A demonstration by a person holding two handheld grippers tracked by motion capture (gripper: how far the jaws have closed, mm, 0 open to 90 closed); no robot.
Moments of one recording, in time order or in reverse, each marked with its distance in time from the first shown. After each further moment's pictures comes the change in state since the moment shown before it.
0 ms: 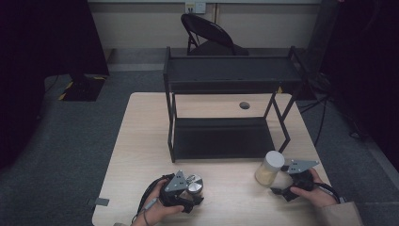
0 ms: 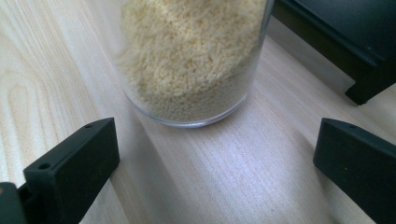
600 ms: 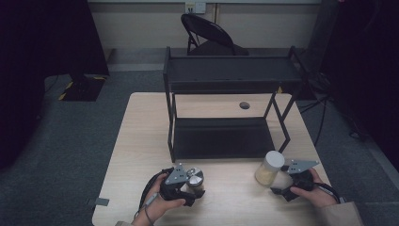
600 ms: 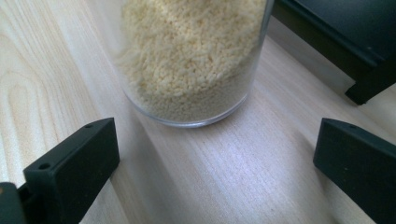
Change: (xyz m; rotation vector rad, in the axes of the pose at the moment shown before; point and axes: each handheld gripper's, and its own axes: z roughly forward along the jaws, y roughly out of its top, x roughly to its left) left arm 0.003 0.016 -0.003 -0.034 0.018 -0.059; right arm 0.000 0.000 0.000 0.000 0.000 0.000
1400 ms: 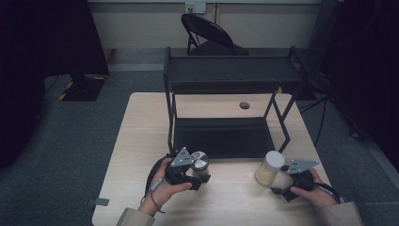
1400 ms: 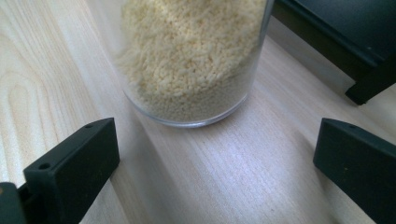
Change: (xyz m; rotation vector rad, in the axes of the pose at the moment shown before) left arm 0.008 0.047 0.003 -0.008 0.035 -0.022; right arm 0.000 0.000 0.000 0.000 0.000 0.000
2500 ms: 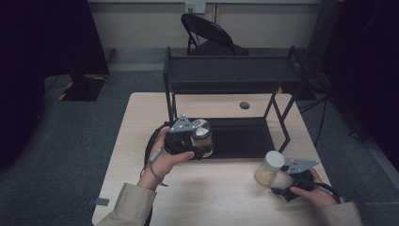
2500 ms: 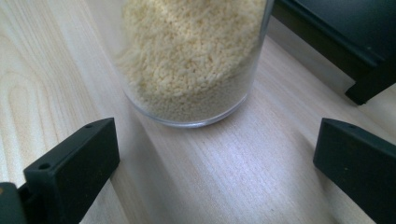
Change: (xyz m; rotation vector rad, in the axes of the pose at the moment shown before) left arm 0.007 0.089 -0.031 -0.050 0.060 0.016; right arm 0.000 0.000 0.000 0.000 0.000 0.000
